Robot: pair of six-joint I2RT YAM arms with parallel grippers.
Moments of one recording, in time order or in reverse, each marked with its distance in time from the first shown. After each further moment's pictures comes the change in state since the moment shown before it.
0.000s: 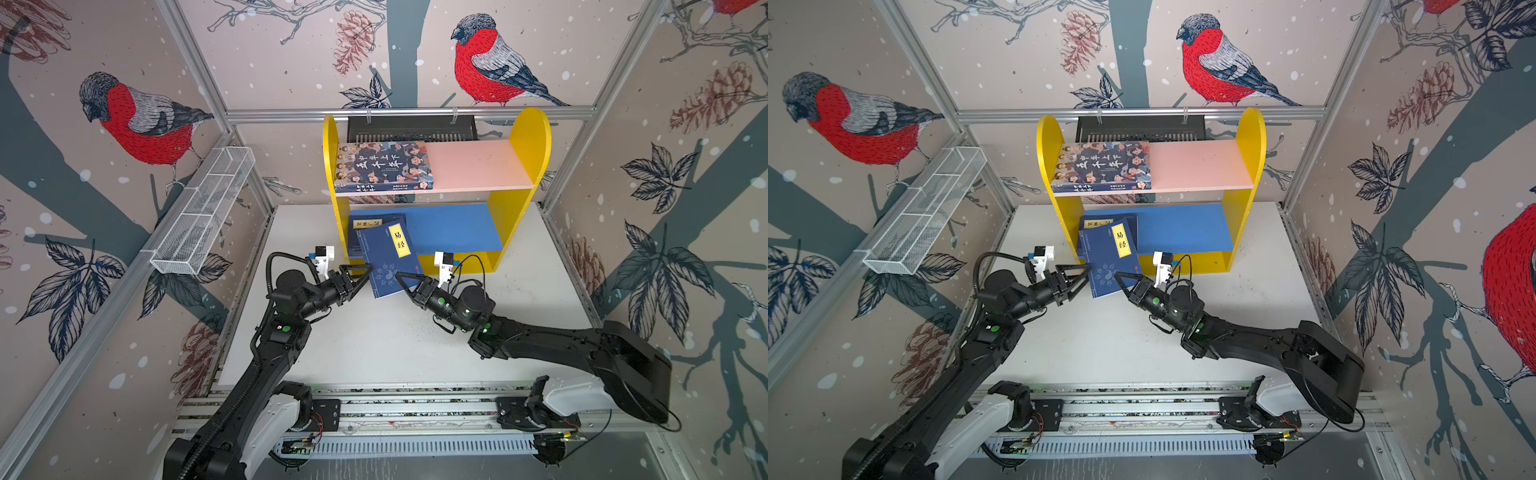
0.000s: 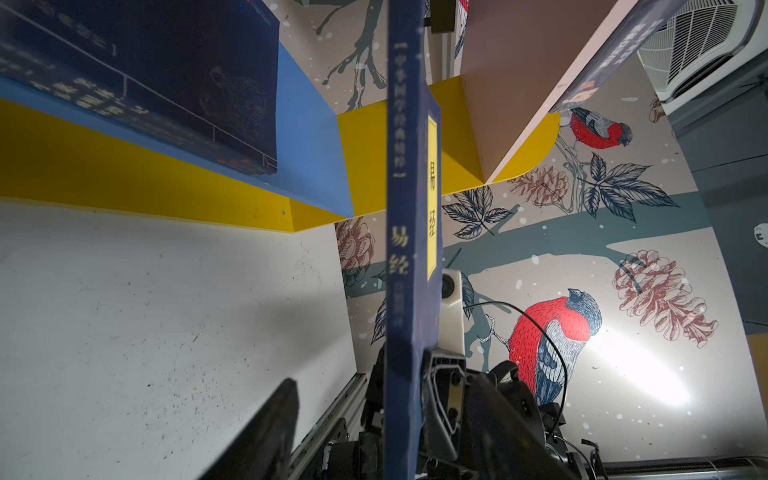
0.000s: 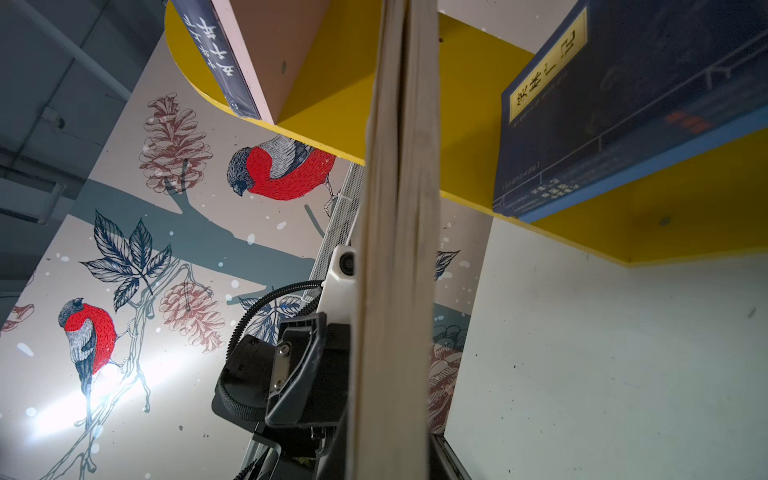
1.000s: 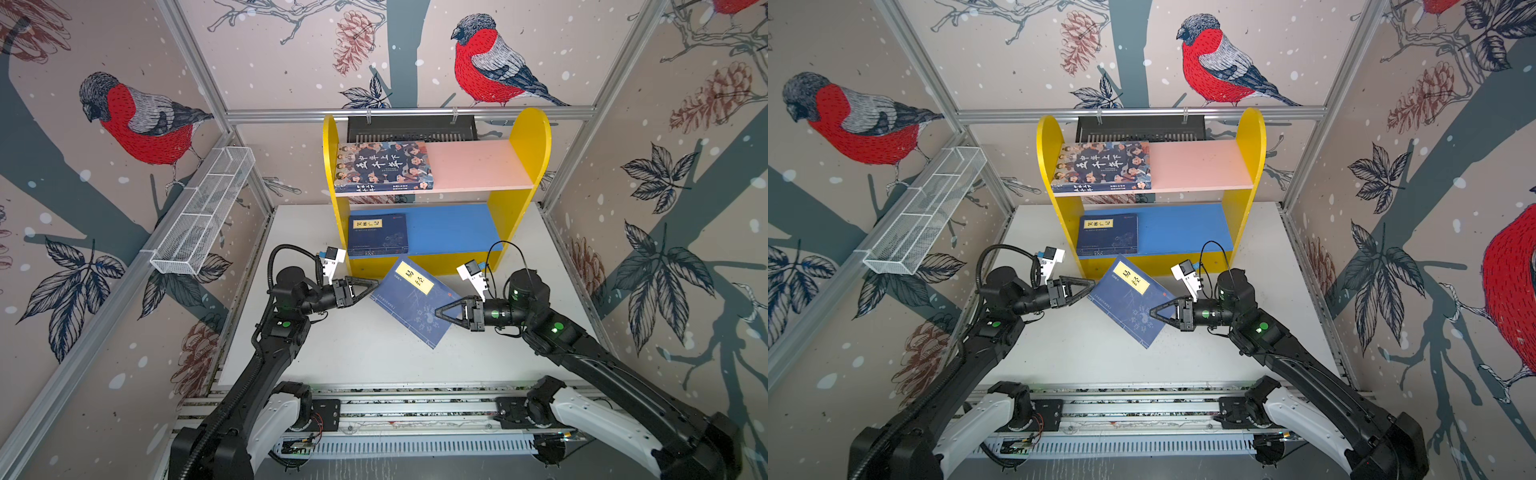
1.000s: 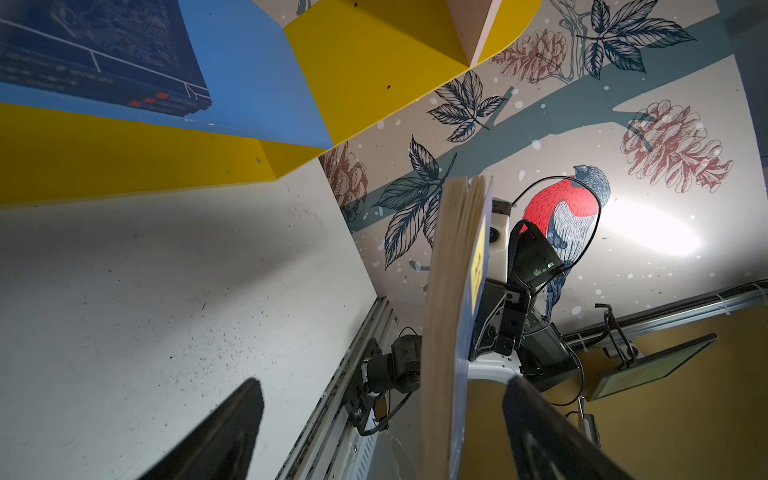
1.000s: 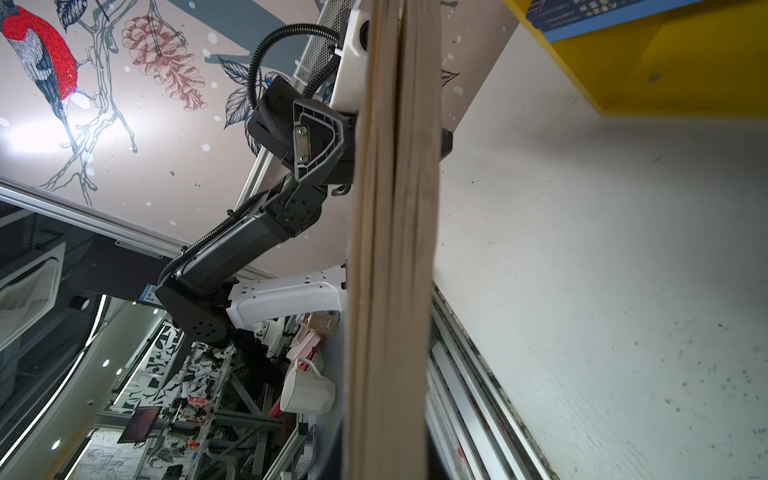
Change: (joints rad) left arm 0.037 0.076 0.014 -0.008 0.298 0.264; right arm -0.327 -0.482 0.030 -0.896 -0.811 -0.434
